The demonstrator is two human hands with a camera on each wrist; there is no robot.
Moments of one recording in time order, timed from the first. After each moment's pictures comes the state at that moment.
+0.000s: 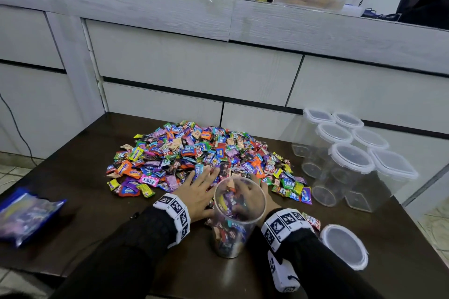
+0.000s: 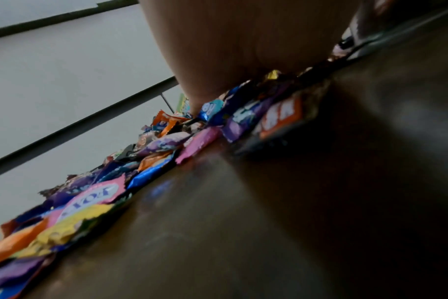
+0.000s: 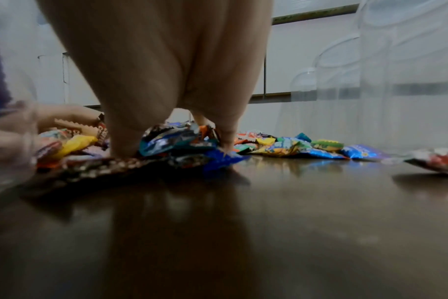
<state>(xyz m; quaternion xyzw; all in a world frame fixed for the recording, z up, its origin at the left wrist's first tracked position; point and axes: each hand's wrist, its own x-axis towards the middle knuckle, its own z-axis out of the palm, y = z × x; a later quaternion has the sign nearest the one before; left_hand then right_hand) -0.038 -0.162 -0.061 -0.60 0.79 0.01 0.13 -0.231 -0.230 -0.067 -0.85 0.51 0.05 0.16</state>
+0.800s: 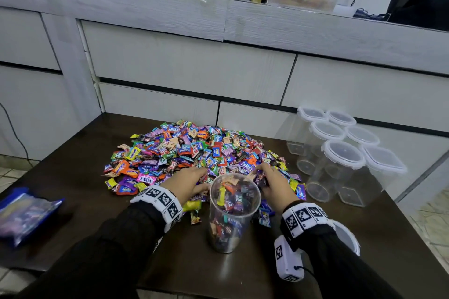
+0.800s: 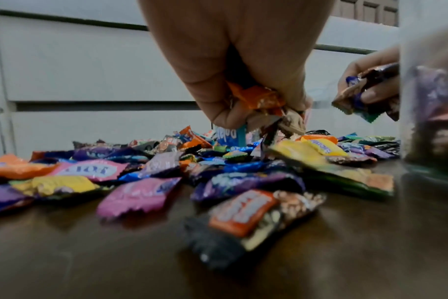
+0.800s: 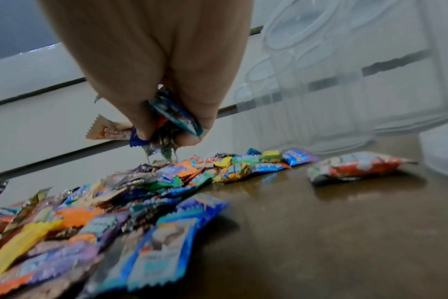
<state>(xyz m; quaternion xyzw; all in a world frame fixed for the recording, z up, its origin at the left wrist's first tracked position) -0.027 -0.157 -0.022 -0.65 0.74 0.14 -0.10 -0.273 -0.220 -0.014 -0.81 0.52 -0.16 0.20</state>
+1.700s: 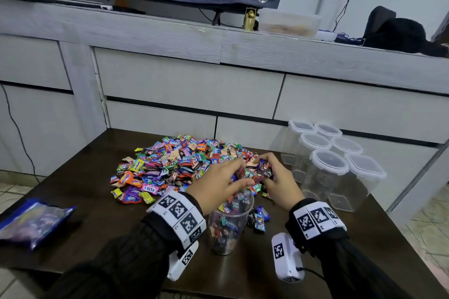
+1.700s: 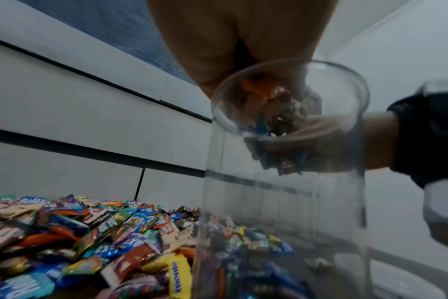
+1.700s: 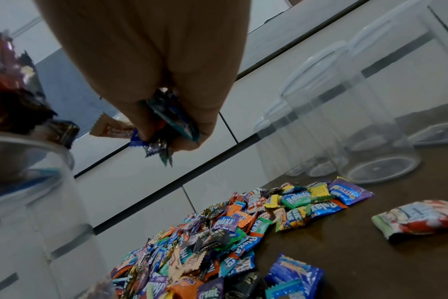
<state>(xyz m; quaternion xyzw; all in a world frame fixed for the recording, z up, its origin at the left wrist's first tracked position) -0.103 -0.111 0.063 -0.51 0.77 0.14 -0.35 -0.281 -0.179 0.055 -0.81 0.42 -0.33 0.25</state>
